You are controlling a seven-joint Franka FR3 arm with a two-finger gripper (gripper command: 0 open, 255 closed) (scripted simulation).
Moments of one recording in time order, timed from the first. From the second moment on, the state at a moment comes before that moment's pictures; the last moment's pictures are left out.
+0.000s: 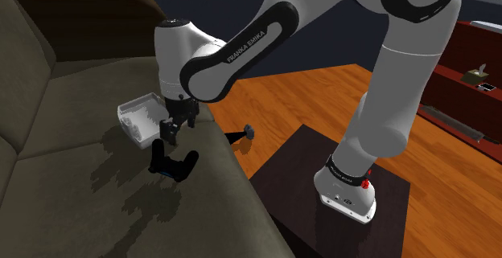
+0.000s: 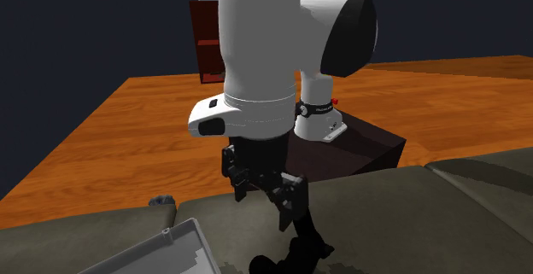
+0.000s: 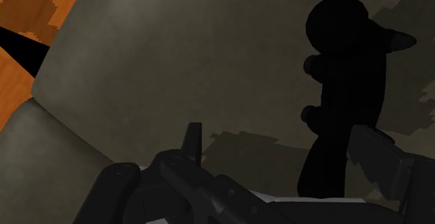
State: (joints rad) arm 0.22 0.17 0.39 -2.19 -0.09 2.36 0.38
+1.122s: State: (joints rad) arm 0.23 0.20 0.38 -2.19 -0.10 2.40 0.39
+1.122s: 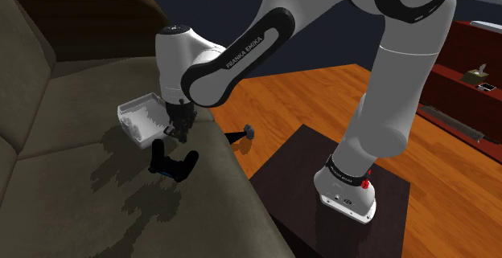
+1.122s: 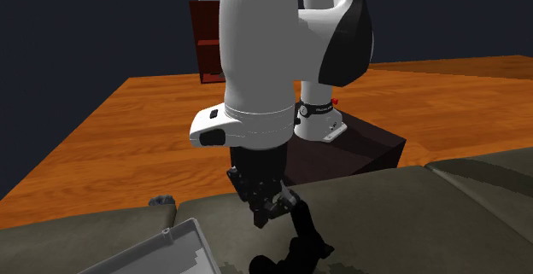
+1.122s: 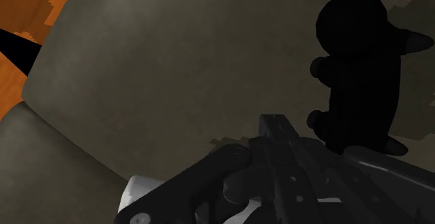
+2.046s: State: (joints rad) arm 0.31 0.37 0.42 -2.03 -0.09 2.27 0.48
